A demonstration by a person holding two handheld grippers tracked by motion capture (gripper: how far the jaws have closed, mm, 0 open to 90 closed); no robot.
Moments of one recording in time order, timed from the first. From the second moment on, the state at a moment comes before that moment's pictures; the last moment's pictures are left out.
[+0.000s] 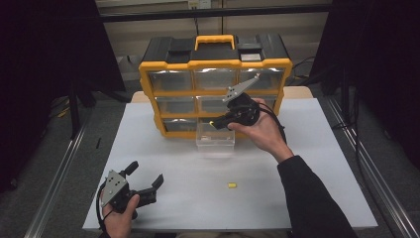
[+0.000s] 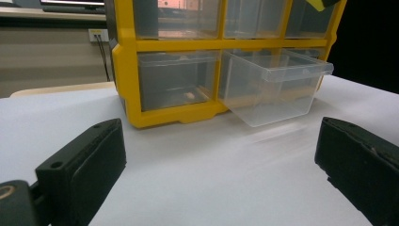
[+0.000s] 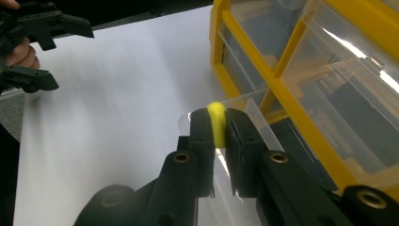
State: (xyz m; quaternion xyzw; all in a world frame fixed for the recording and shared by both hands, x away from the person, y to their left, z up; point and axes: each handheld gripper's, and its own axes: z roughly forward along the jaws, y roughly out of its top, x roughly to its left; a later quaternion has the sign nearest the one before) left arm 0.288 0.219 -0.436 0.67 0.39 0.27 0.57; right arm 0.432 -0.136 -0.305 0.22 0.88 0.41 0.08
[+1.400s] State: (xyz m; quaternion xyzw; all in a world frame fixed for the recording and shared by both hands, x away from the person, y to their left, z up) left arm 0.288 0.221 -0.436 0.67 0.38 0.27 0.57; right arm 0.474 -0.124 -0.342 0.22 0.93 0.28 0.04
